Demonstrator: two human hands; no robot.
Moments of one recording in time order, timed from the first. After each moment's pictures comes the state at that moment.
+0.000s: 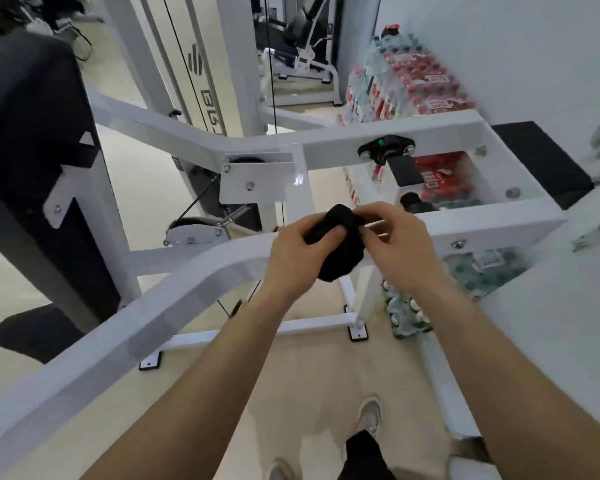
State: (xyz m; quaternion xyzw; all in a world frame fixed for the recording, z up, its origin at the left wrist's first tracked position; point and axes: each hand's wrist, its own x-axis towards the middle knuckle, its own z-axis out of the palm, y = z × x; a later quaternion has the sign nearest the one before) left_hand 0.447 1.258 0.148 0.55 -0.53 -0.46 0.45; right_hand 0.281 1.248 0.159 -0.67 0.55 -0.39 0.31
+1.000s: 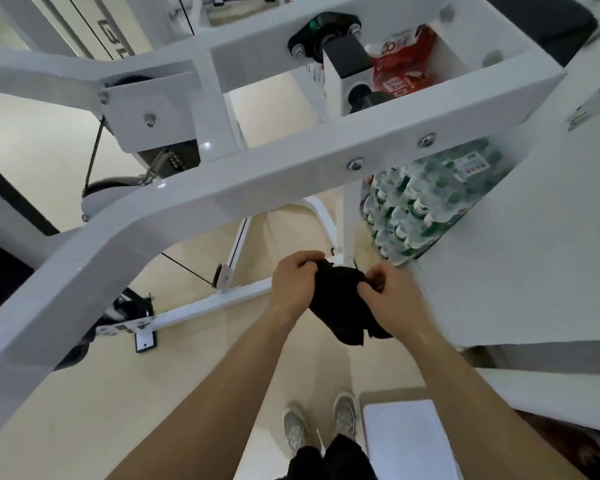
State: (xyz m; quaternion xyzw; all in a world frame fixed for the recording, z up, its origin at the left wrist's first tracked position) left_hand 0.381 1.298 -0.040 0.66 -0.46 -0.53 0.27; right_hand 0.214 1.355 -0.051 -0.47 0.74 -0.25 0.41
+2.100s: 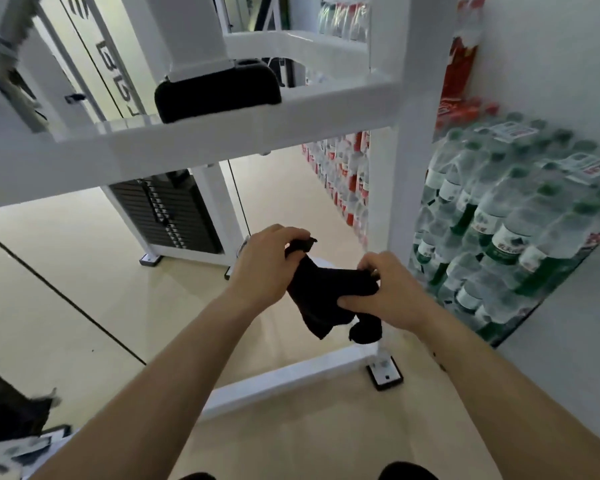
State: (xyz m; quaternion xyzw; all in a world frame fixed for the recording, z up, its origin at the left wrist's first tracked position) left_hand 0.436 1.123 -0.310 0.55 -0.78 -0.15 0.28; right_hand 0.222 1.166 -0.352 -0.66 0.61 -0.30 0.33
